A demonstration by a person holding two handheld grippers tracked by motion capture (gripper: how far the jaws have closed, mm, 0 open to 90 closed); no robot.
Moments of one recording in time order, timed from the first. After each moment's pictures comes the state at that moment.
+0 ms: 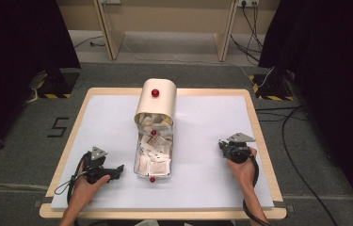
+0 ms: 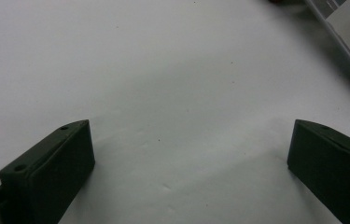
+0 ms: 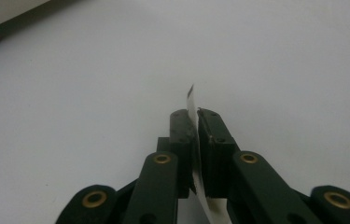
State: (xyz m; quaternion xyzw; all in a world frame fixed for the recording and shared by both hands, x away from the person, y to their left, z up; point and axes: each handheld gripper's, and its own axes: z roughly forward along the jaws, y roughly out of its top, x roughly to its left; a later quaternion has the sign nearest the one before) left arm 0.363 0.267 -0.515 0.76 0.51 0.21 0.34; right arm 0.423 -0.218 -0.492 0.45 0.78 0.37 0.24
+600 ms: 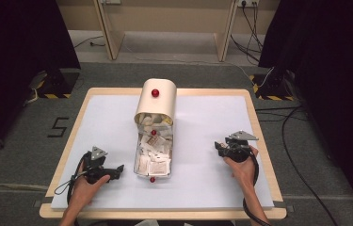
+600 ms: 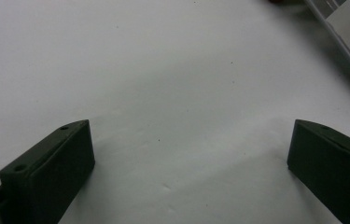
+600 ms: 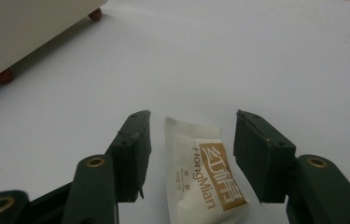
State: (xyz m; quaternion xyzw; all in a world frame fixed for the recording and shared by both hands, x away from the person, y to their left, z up) left arm 0.363 0.267 -0.515 0.76 0.51 0.21 0.34; right arm 0.423 -0.217 -0.484 0.48 0.75 0.40 0.23
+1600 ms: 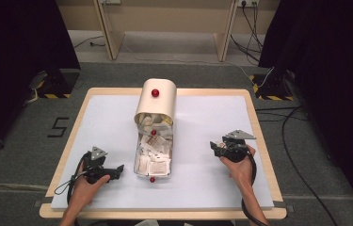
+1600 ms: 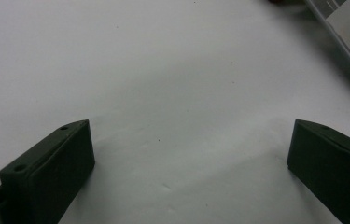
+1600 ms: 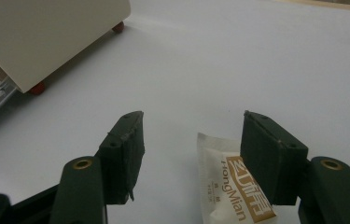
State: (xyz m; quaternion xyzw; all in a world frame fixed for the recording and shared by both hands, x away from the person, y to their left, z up) left arm 0.364 0.267 -0.515 0.76 0.51 0.21 0.34; right arm 0.418 -0.204 -0.473 0.47 0.75 0.41 0.22
